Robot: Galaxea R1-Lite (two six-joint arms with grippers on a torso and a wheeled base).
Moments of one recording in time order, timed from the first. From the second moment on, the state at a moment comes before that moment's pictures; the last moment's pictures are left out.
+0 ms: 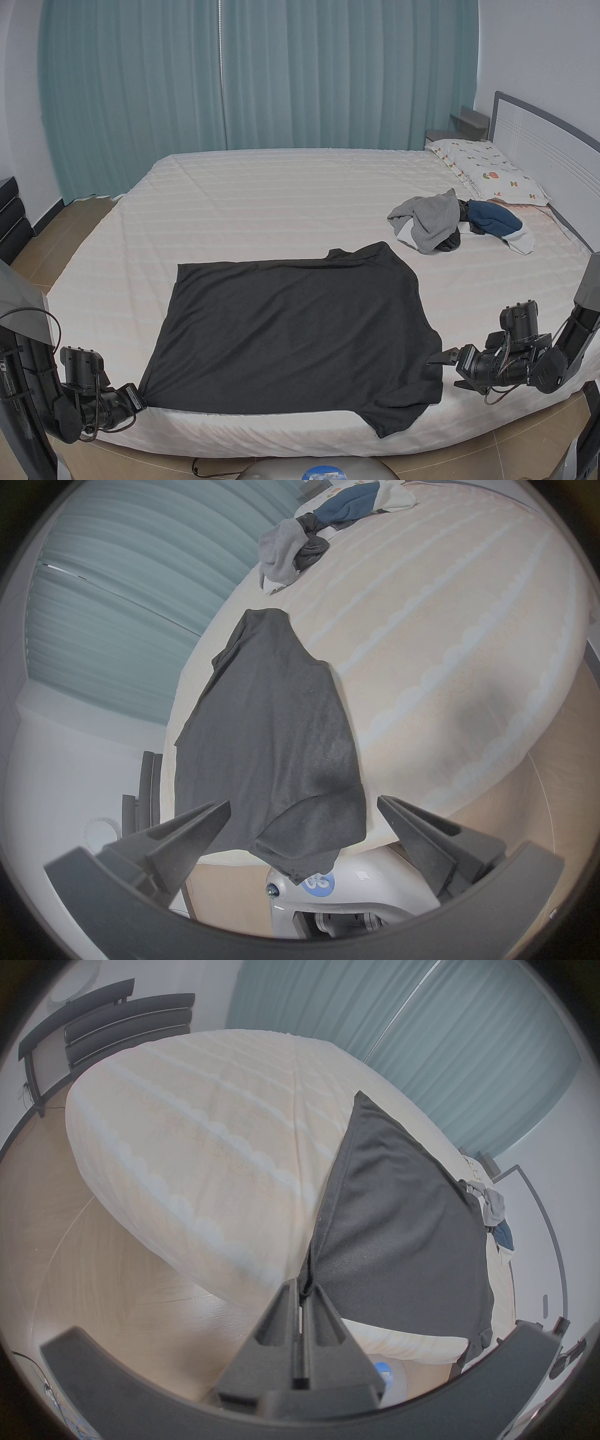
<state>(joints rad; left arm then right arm) 0.07 2.14 -0.02 -1.26 -0.11 -0.57 0.16 2.01 -0.38 -0.83 0.28 0.76</state>
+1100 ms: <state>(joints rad) 0.06 2.18 -0.03 -1.30 -0.21 -0.68 0.13 2.25 -0.72 -0.82 0.22 0.76</state>
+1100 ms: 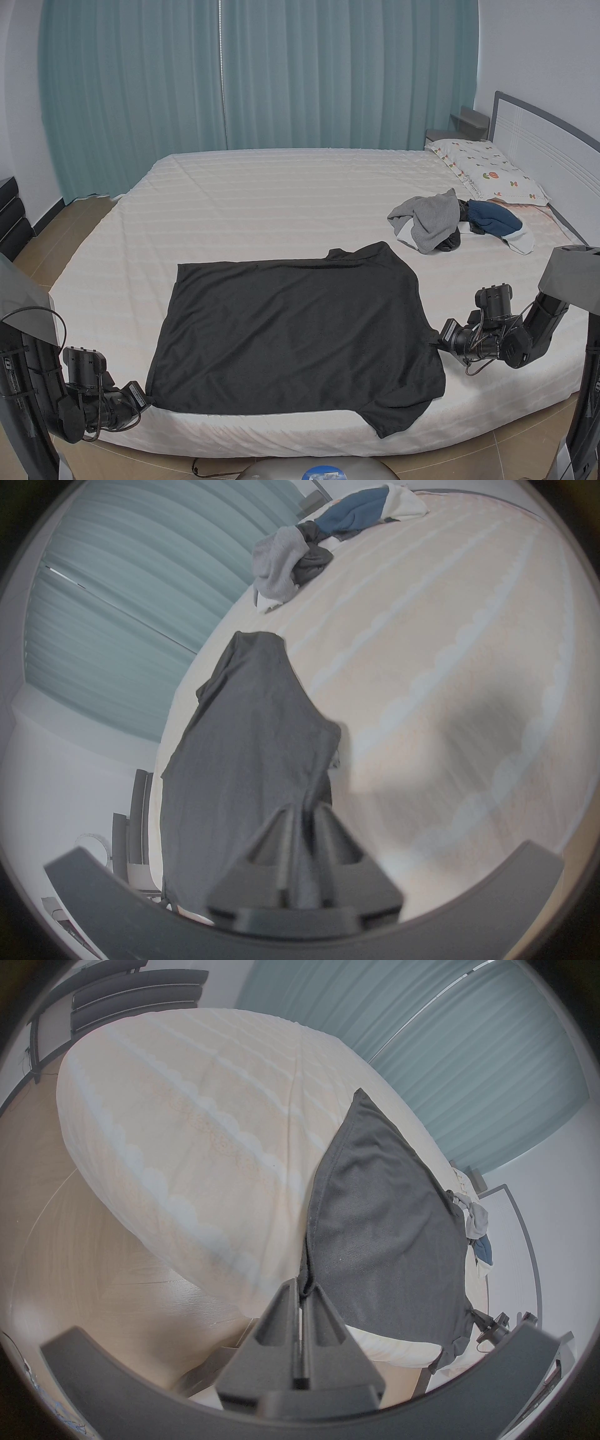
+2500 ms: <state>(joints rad) 0.07 2.26 -0.06 -1.41 -0.19 -0.73 0.12 2.34 -1.02 -0.69 0.23 0.75</state>
